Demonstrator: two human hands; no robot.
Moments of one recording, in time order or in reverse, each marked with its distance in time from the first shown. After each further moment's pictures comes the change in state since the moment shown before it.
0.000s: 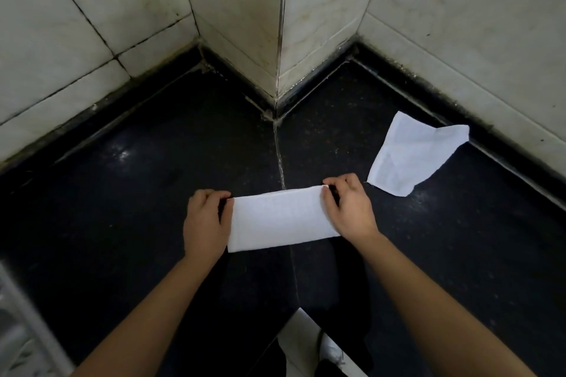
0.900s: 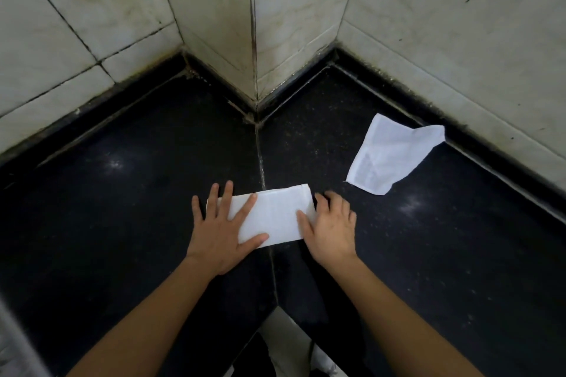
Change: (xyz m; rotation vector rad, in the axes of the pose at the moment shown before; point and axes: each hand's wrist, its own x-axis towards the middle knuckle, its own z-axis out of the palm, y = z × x) left_hand -0.016 0.020 0.035 0.661 -0.370 0.300; right_hand -0.046 -0.007 0.005 -0.311 -0.062 0.121
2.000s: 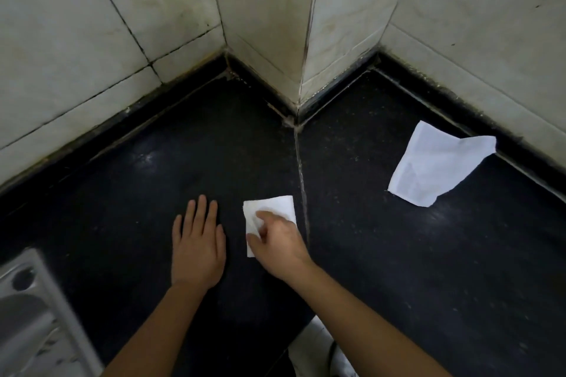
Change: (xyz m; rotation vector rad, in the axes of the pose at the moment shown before) left_hand -0.048 -0.080 0.016 -0.210 0.205 -0.302; right_hand -0.016 -0.142 0.005 0.494 -0.412 -0.155
